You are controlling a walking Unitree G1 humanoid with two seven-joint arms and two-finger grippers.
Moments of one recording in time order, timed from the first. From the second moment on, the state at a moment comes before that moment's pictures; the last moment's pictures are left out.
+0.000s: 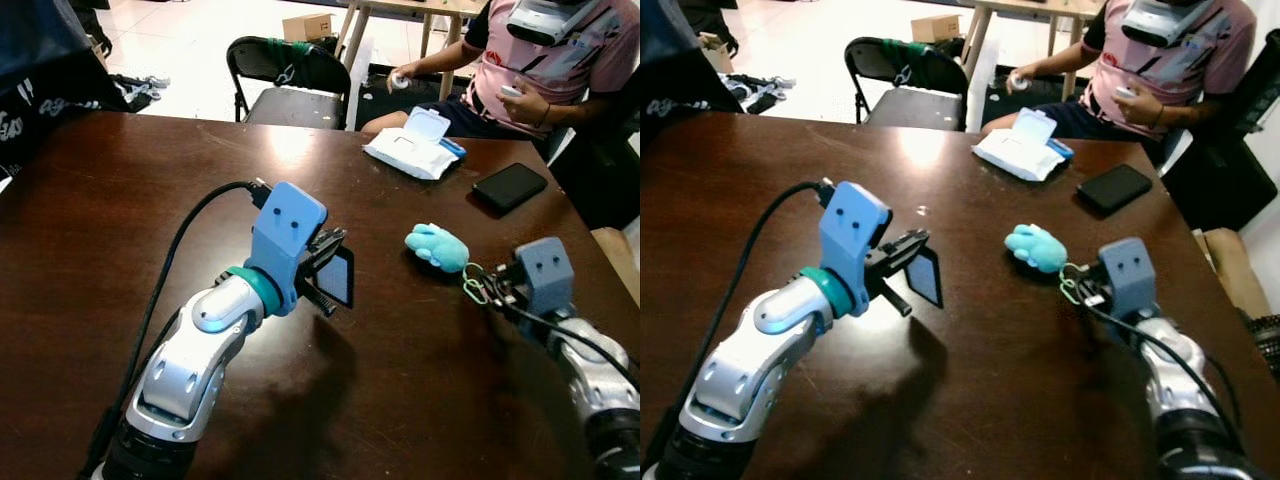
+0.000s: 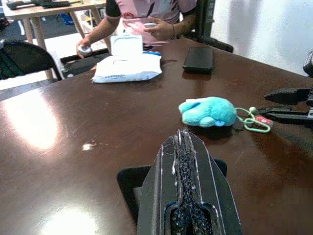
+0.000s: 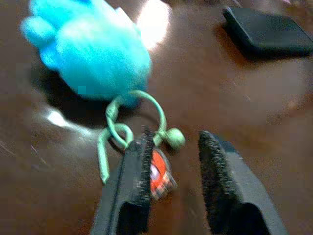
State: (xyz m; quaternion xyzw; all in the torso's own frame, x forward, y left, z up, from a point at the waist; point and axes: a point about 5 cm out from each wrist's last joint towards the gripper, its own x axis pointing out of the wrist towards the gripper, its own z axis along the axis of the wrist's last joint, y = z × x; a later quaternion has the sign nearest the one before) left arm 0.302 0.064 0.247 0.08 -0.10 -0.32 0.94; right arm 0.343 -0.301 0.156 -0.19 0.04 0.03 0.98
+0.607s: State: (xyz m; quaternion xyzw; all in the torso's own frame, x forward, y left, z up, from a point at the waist) left arm 0.302 0.064 0.247 0.08 -0.11 -0.32 0.94; right arm 0.345 -0.291 0.145 -0.18 0.04 0.05 0.98
